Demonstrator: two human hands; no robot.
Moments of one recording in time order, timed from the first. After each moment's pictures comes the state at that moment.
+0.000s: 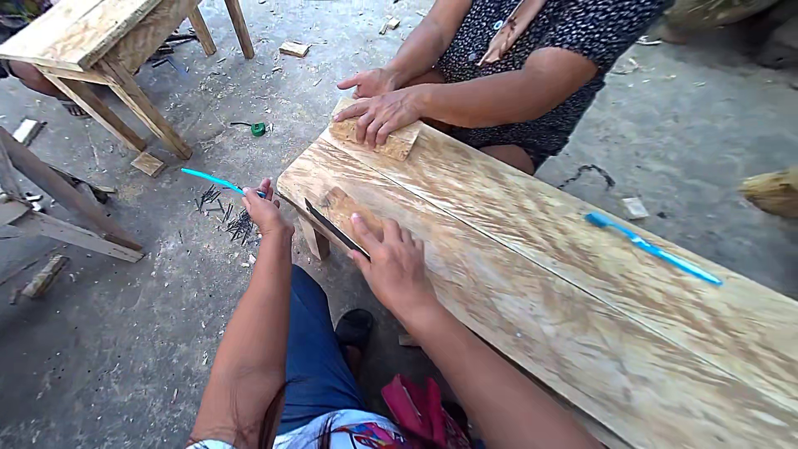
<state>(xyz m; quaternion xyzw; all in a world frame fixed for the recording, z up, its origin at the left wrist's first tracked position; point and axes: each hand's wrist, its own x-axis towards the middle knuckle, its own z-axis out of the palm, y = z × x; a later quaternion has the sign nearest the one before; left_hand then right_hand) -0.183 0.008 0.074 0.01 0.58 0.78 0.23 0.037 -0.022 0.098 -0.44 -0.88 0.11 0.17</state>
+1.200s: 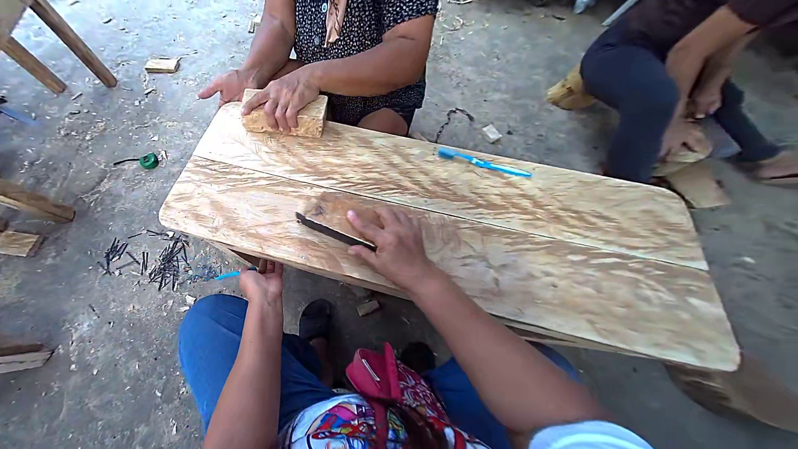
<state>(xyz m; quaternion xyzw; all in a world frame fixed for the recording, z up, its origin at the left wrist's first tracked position) -0.049 -0.025 0.016 -0.18 0.50 0.71 0.45 0.181 -0.014 0.084 -0.50 -0.83 0.06 0.24</state>
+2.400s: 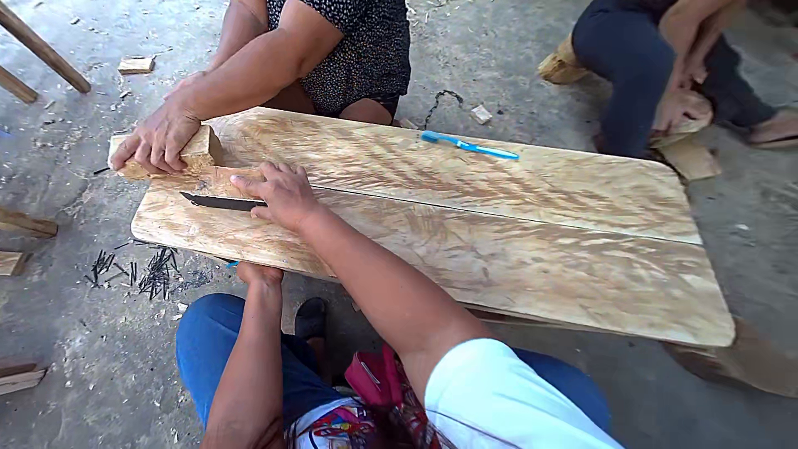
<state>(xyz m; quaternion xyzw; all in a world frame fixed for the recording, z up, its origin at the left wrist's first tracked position) -0.028 0.004 -0.010 -0.10 0.47 0.77 0.42 0.054 0.077 0.116 -0.44 -0.87 0.19 0.11</state>
